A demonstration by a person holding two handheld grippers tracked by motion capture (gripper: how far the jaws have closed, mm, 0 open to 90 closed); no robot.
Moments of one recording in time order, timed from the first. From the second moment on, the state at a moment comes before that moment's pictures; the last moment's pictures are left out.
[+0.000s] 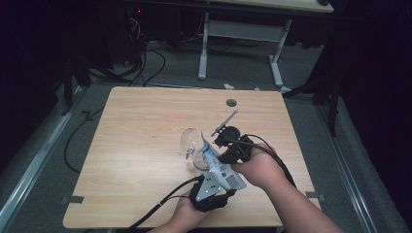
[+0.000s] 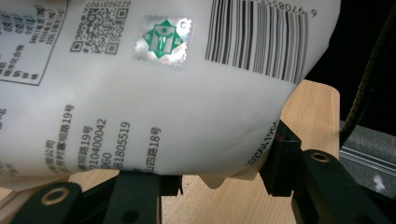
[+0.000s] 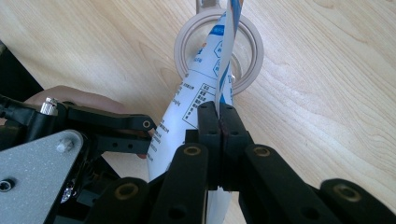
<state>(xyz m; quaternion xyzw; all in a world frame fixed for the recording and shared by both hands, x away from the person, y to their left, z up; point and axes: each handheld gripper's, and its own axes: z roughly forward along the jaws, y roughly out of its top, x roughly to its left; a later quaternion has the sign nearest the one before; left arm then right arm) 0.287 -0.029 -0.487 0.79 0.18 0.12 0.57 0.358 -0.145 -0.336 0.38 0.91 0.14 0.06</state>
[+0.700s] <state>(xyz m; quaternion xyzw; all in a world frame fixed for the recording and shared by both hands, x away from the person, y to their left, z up) 0.285 -0.028 -0.486 0.79 0.18 0.13 0.57 0.359 -0.145 -0.336 0.38 0.91 0.15 0.05</state>
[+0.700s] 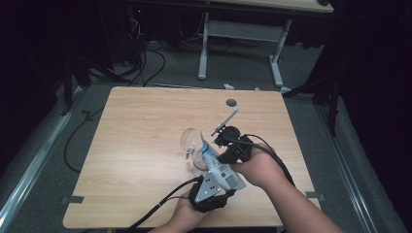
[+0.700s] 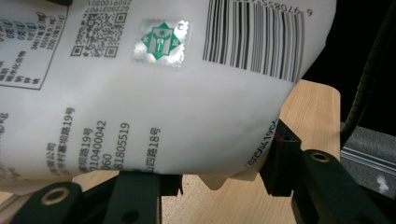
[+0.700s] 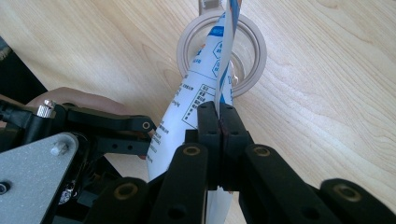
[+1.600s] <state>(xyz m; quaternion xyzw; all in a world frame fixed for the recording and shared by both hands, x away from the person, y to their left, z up) 0.286 -0.028 -0.483 0.78 0.18 0.12 0.58 0.361 -0.144 -0.332 0.38 0.91 0.14 0.06</state>
